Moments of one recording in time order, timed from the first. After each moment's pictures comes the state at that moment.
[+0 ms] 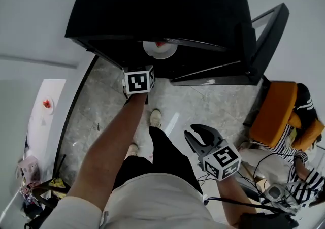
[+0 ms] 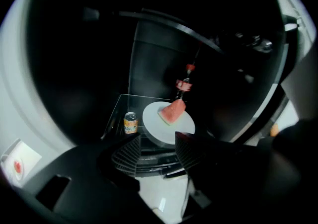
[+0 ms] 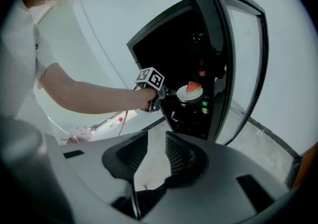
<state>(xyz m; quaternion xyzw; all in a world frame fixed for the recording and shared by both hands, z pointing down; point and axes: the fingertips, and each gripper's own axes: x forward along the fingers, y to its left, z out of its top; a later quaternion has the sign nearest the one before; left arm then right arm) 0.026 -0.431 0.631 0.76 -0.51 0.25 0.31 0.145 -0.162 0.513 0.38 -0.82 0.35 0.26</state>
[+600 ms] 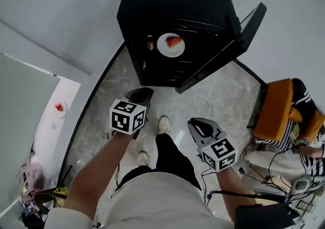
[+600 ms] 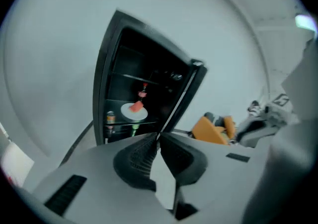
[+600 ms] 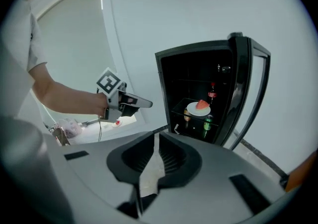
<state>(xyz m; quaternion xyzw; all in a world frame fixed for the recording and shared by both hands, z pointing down) -0.044 -0.239 0.502 0.87 -0.33 0.20 0.30 0.066 -0.112 0.458 0.42 -0.83 0.24 0.26</state>
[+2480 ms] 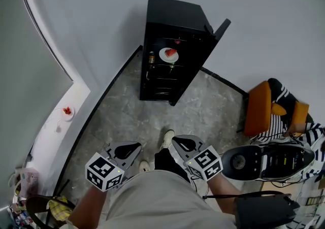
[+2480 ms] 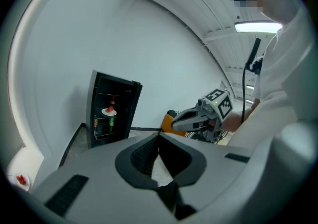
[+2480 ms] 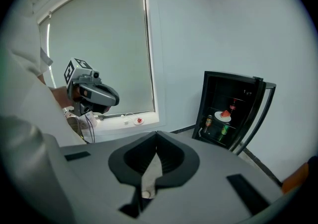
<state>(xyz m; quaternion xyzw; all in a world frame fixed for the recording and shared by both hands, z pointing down) -0.220 0.127 0.349 0.95 -0.20 0.14 0.20 -0.108 0.126 0.378 0.40 -0.86 0.16 0.27</state>
